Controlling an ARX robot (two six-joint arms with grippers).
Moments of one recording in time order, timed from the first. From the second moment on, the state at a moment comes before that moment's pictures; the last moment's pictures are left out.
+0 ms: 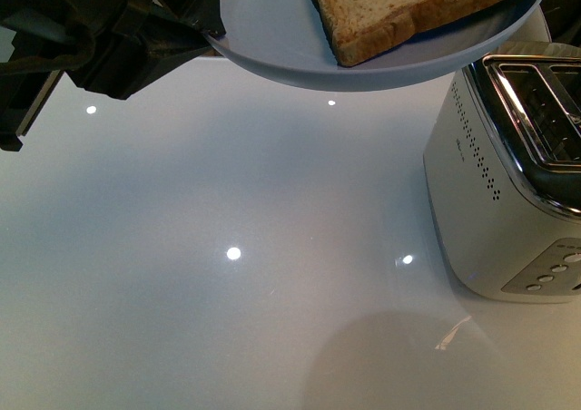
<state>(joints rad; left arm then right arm) -0.53 1.49 0.83 0.03 -0.04 -1.08 0.18 1.27 0.72 0.16 -0.25 0.86</state>
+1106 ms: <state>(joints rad) -0.53 1.49 0.83 0.03 -0.04 -1.08 0.23 1.31 0.74 0.18 -0.28 0.96</state>
